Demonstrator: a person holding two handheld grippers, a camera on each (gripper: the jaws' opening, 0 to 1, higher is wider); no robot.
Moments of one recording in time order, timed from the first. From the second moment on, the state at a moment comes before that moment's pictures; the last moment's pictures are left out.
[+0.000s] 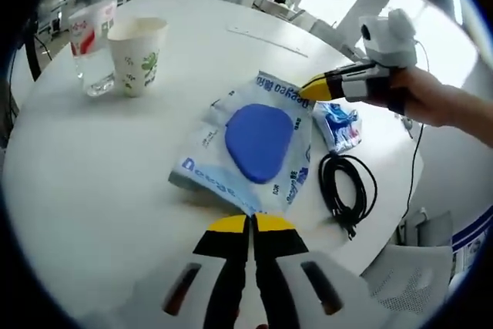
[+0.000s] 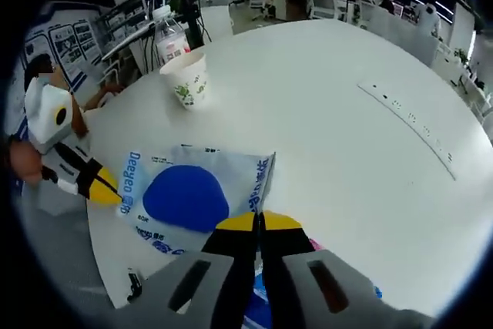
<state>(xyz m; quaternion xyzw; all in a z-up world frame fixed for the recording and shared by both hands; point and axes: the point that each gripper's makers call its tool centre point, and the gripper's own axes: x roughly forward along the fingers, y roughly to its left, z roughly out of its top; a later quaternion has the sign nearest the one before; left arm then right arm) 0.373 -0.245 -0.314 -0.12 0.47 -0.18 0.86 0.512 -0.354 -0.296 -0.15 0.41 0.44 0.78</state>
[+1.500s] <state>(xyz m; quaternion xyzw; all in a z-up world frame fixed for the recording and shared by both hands) 0.478 -0.187 -0.311 -0.07 0.45 -0.19 0.87 0.475 -0.370 -0.303 -0.05 0.43 0.39 0.82</state>
